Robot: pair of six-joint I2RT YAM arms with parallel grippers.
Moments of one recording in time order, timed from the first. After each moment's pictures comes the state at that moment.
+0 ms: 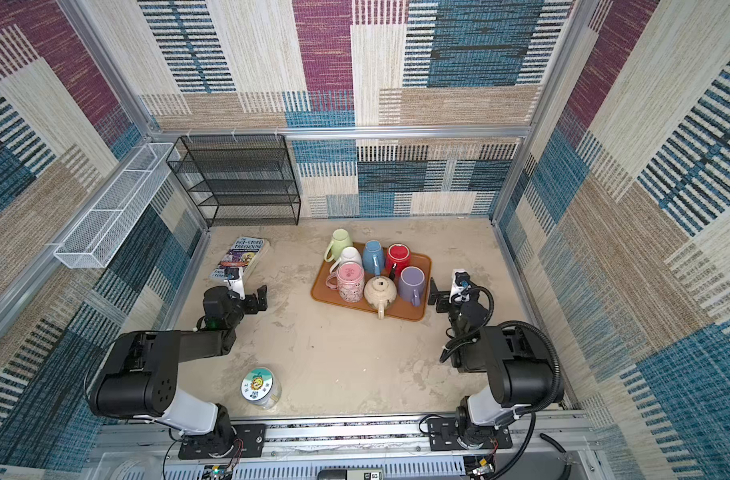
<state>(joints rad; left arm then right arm) 0.03 1.54 0.44 0.69 0.05 0.01 -0.01 1.54 0.21 1.26 -0.05 0.00</state>
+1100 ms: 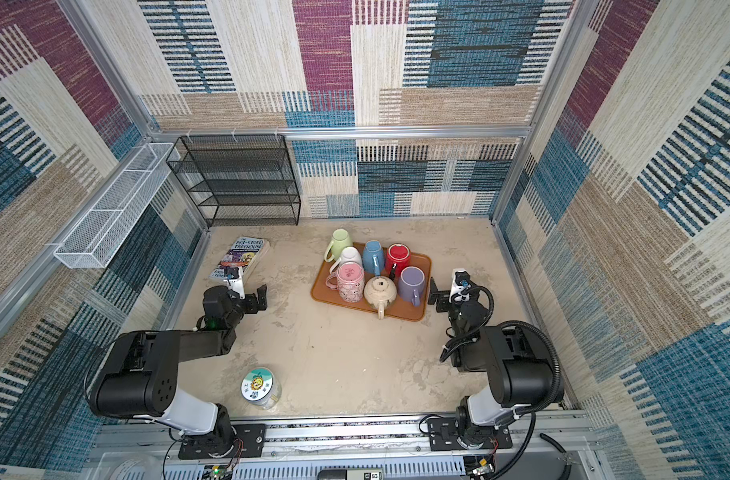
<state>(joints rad) 0.04 1.55 0.44 0.69 0.06 0.01 -0.01 1.54 0.22 1.25 -0.05 0.00</state>
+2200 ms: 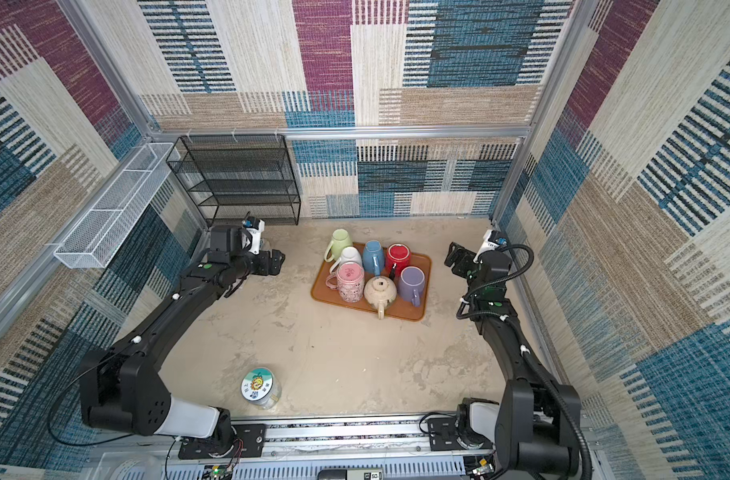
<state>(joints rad) -0.17 1.48 1.21 -0.42 0.11 -0.03 -0.13 1.23 0.73 0.19 -0.13 0.42</state>
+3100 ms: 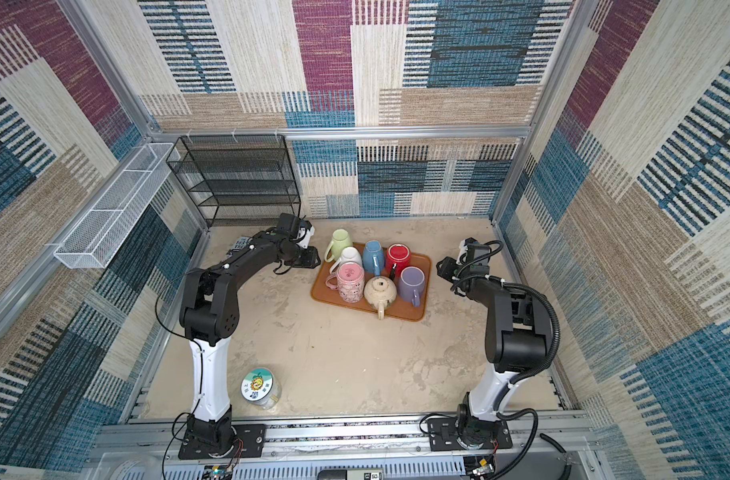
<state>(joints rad) -0.29 2.19 1.78 -0.63 0.23 -0.12 -0.15 1.77 0.97 0.08 -0.36 0.41</state>
